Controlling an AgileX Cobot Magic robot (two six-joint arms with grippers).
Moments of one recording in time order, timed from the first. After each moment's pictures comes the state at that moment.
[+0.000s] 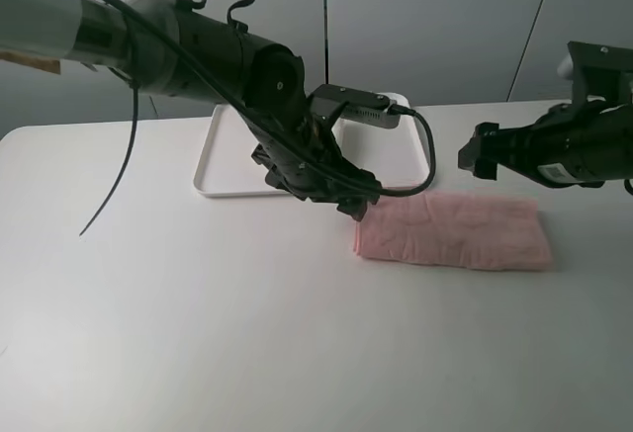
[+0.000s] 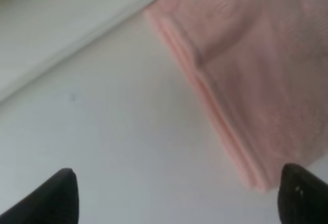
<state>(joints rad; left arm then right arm) -0.75 2.11 -1.48 -0.03 0.64 -0.19 0.20 1.42 -0.57 0.82 0.07 -0.55</state>
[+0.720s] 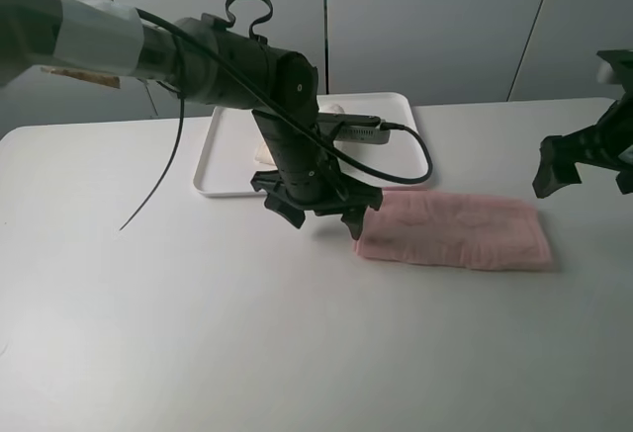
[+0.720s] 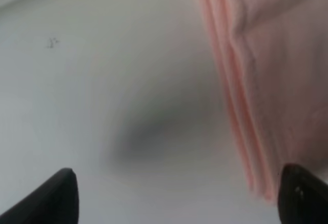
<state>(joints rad) -0.73 2.24 -1.60 -0.13 0.79 -0.27 -0.05 1.58 -0.86 0.04 0.69 -0.08</state>
